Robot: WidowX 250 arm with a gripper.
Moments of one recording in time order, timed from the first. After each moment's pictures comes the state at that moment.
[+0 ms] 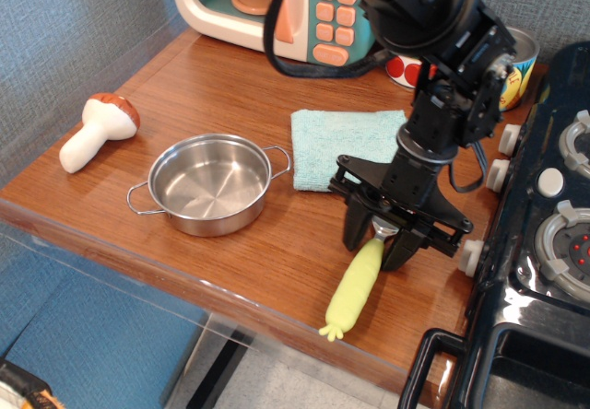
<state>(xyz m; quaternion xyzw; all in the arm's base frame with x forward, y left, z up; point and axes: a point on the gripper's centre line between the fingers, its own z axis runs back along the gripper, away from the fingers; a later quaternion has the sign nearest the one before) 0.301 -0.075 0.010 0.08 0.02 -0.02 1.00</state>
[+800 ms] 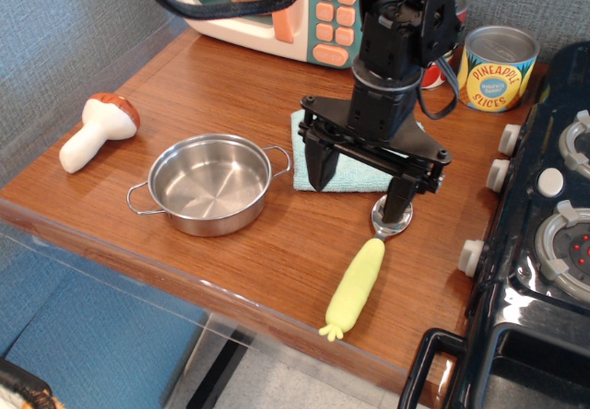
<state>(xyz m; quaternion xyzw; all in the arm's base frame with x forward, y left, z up) 0.300 -0.054 0.064 0.04 -0.05 -0.02 1.00</state>
